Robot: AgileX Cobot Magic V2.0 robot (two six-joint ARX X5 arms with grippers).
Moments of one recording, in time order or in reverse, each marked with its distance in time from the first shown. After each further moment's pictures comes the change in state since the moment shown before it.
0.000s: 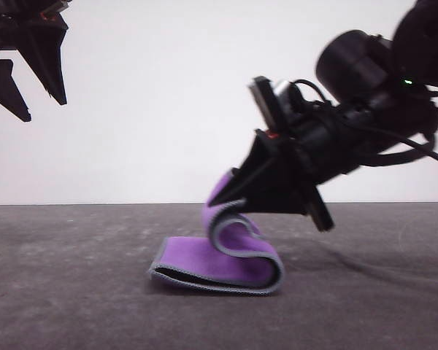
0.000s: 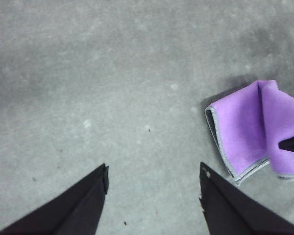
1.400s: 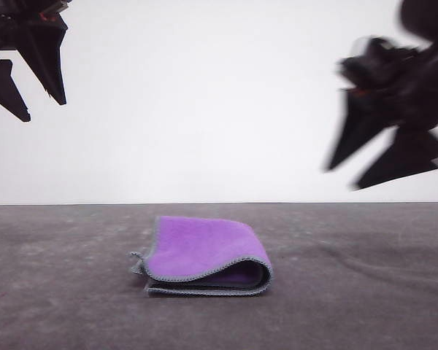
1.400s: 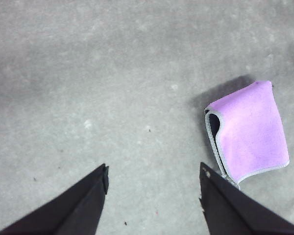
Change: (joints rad) left_arx 0.002 0.000 0.000 0.001 0.000 0.000; right_arx -0.324 -0.369 0.033 -0.599 0.393 -0.364
